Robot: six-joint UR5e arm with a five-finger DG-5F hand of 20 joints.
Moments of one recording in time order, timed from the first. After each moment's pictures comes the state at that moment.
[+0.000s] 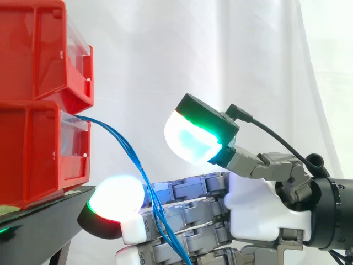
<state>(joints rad) 0.13 -2.40 -1.23 -2.57 -1.40 0.11</state>
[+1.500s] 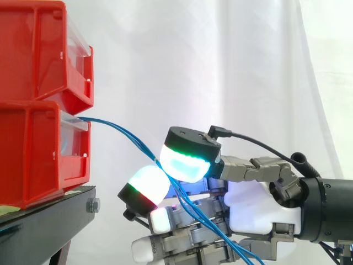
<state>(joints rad) 0.08 -2.40 -1.23 -2.58 -1.40 0.11</state>
